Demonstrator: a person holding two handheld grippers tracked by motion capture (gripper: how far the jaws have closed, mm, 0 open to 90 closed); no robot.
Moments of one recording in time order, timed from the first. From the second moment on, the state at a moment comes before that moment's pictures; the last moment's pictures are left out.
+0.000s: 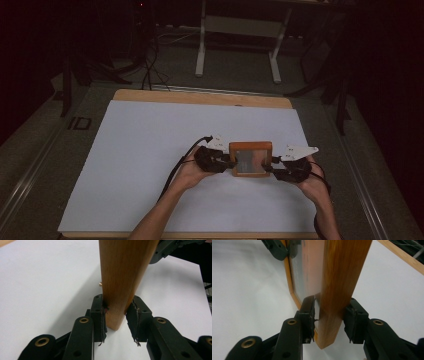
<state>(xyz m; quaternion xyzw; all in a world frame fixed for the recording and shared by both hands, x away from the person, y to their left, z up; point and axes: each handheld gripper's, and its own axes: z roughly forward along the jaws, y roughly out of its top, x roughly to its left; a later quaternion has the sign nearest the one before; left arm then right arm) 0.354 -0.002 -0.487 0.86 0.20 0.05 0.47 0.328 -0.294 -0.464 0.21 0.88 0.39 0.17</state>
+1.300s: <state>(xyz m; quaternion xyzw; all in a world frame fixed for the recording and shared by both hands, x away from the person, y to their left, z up) 0.350 0.019 -0.482 0.85 0.22 0.07 0.47 0.329 -0.281 -0.468 0.23 0.86 0.43 0.15</state>
